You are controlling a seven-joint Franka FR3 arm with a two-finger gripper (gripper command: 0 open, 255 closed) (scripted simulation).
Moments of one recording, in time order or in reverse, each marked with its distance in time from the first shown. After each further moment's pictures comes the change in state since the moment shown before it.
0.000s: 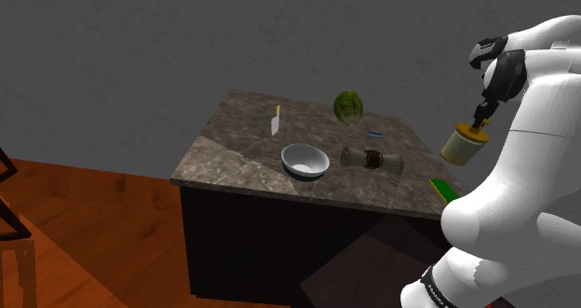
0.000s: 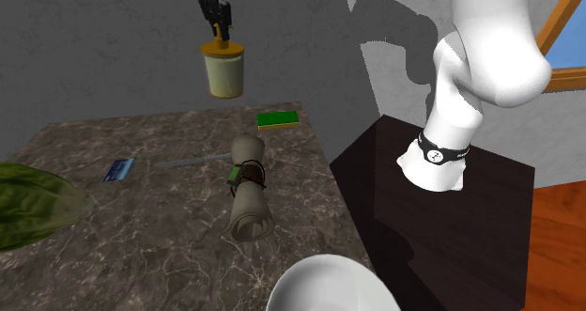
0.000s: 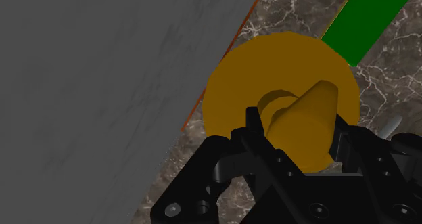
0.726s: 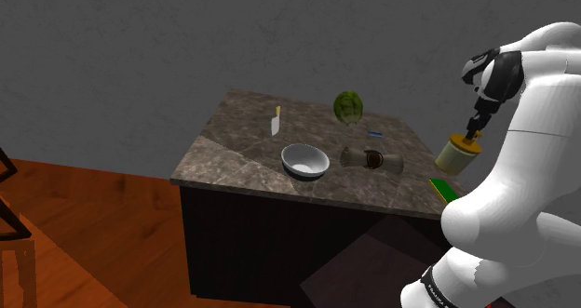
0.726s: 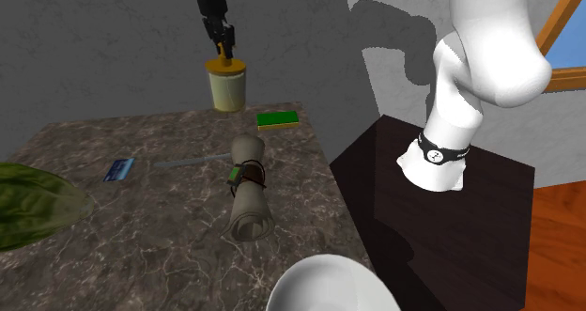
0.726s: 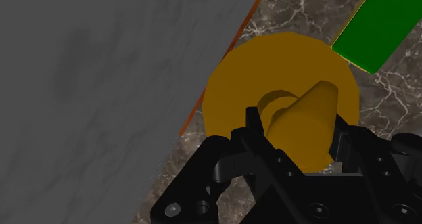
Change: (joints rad) arm 0.004 0.015 0.006 -0.119 0.009 0.131 -0.003
